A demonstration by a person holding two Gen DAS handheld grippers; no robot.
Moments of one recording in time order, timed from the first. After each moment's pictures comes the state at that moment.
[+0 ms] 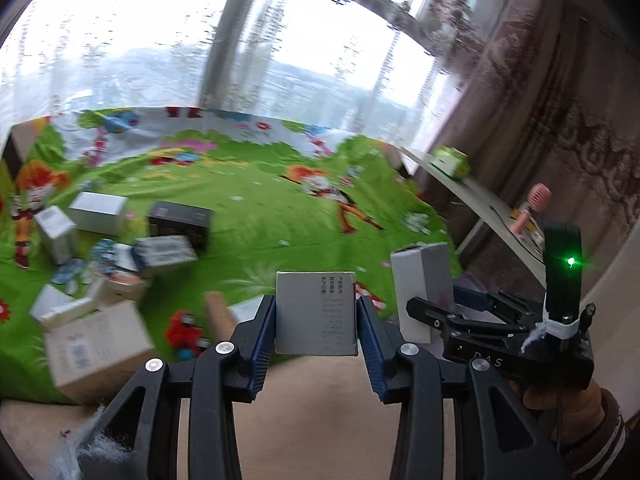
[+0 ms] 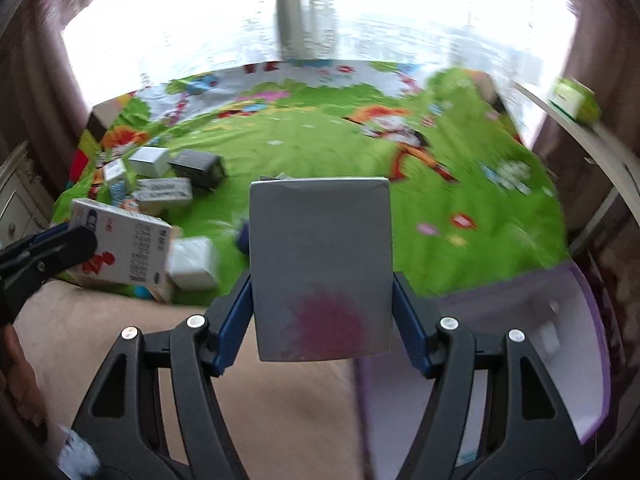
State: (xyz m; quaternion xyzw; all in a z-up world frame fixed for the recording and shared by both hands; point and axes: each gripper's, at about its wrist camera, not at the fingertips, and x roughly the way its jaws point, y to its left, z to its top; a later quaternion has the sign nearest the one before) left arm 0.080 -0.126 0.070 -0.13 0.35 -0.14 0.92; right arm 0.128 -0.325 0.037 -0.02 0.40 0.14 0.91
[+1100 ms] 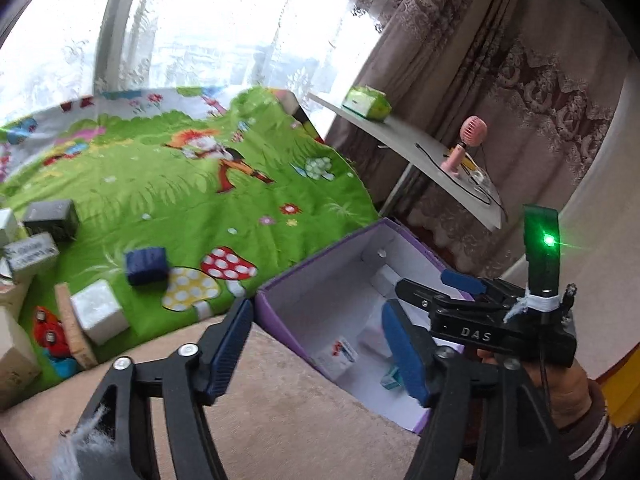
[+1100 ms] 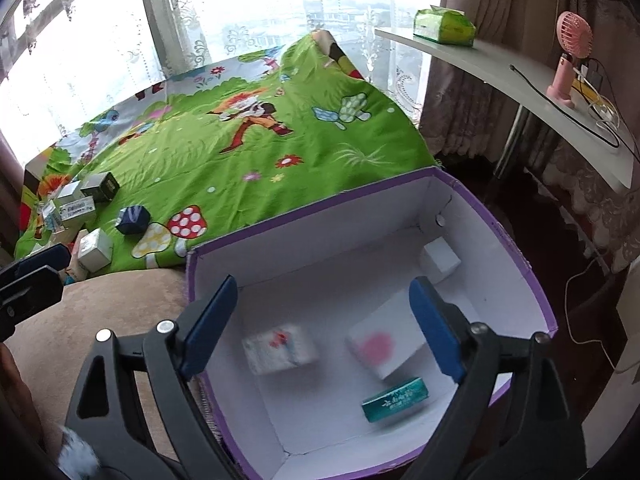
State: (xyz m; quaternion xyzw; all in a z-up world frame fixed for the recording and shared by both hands) left arm 0.081 -0.243 0.068 -0.08 0.39 -0.25 0.89; right arm 0.088 -0.470 0.026 0.06 0.42 0.02 0.91
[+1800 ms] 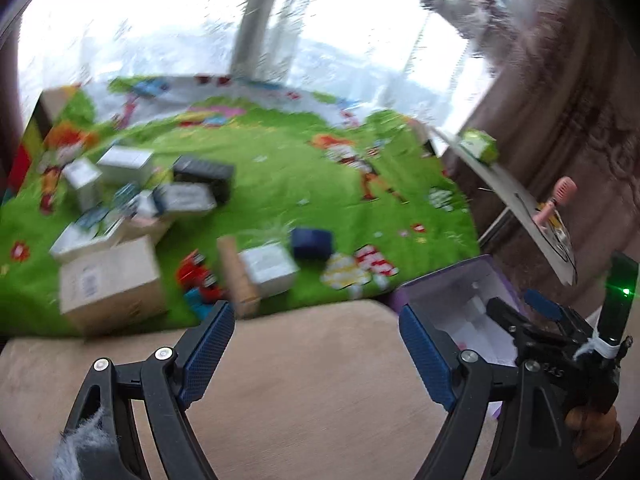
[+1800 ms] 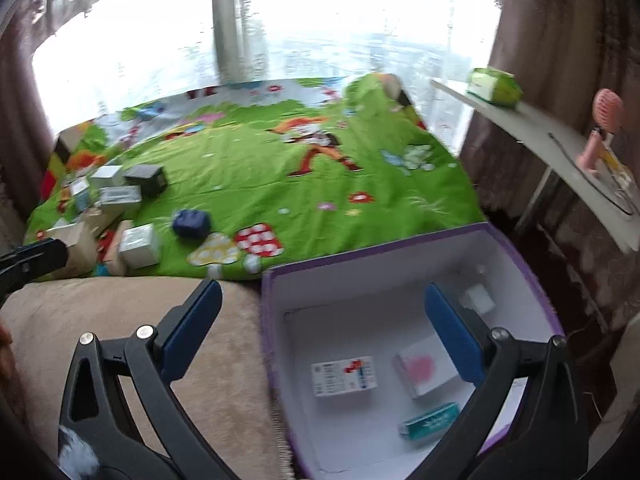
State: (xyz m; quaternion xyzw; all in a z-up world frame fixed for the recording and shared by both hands) left arm 0.055 -0.125 0.056 -0.15 0.40 -0.07 0.90; right arm 0.076 -0.392 0.047 -0.01 0.36 0.07 0.93
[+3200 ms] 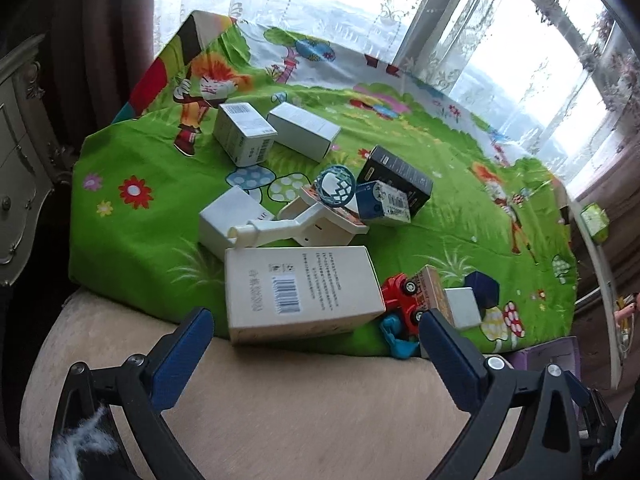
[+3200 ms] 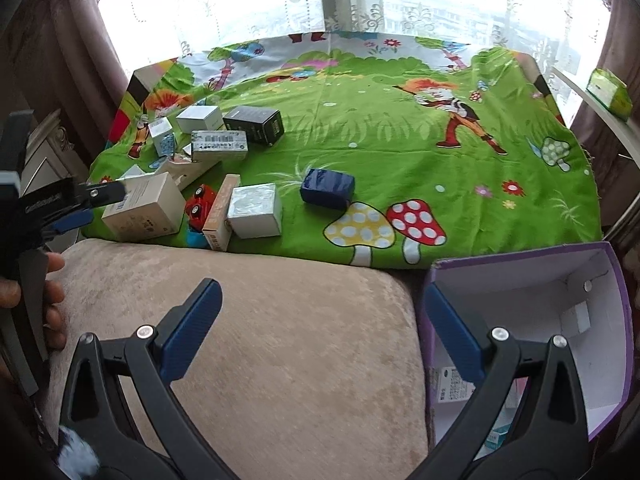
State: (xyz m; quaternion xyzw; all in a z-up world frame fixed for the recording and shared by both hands) left arm 0.077 -0.008 0.022 -0.22 0.45 0.14 0.86; right arm 0.100 -0.285 0.024 -0.04 0.43 0.22 0.87
